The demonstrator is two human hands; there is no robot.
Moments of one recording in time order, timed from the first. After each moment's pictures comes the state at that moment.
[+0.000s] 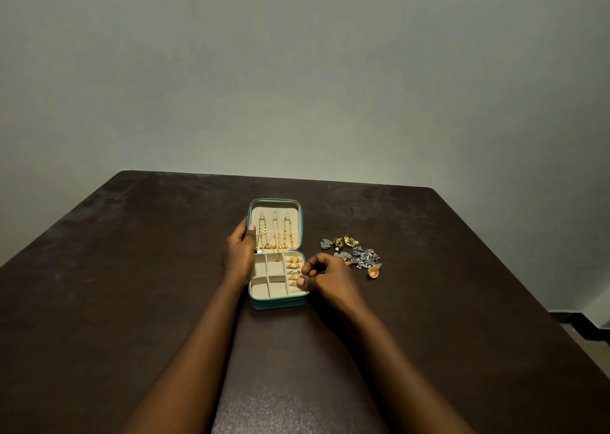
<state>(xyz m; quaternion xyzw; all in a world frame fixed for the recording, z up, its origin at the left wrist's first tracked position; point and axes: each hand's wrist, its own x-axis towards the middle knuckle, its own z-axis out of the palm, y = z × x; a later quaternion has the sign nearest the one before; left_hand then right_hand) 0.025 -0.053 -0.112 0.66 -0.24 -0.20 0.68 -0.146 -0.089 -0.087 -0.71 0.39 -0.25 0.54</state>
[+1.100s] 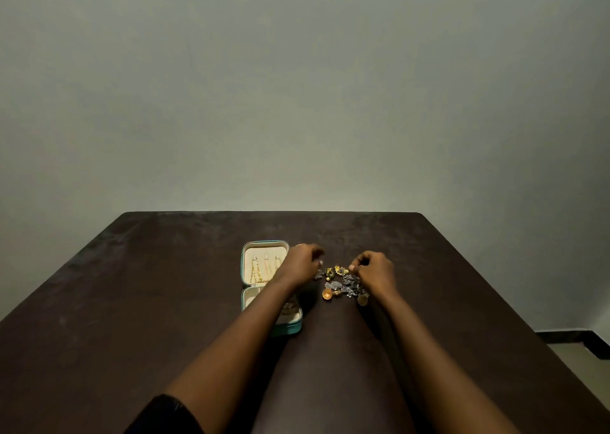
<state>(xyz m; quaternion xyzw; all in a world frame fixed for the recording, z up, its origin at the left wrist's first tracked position) -0.043 -0.112 -0.049 0.76 -0.55 -0.13 0.31 -0.185 -0.178 -0.051 -0.73 0.53 -0.28 0.33</state>
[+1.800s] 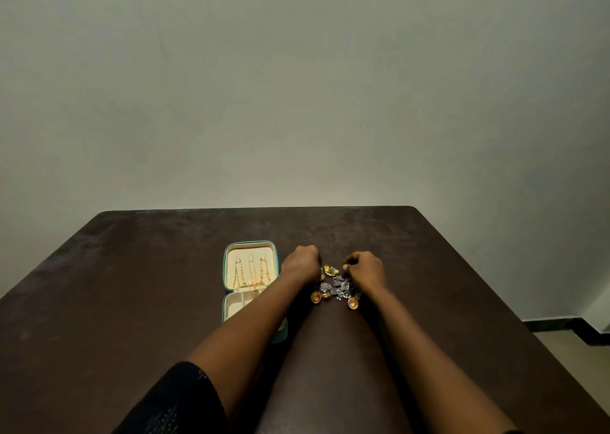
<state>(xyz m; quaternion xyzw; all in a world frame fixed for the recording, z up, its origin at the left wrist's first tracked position) -0.053 -0.160 -0.065 0.82 -0.52 -0.16 0.17 -0.180 -0.218 -0.075 -0.76 0.53 -0.23 0.31</state>
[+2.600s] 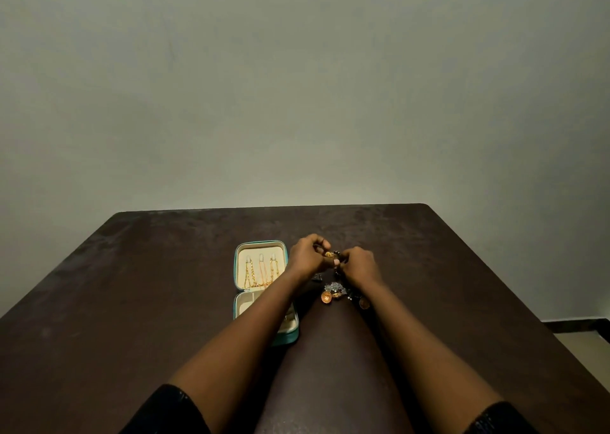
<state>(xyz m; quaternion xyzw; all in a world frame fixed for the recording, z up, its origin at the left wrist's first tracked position) -0.045 -0.146 -0.060 0.71 -0.42 -0.28 0.49 -0.152 -0.214 -0.076 -0.81 0.49 -0.18 0.25</state>
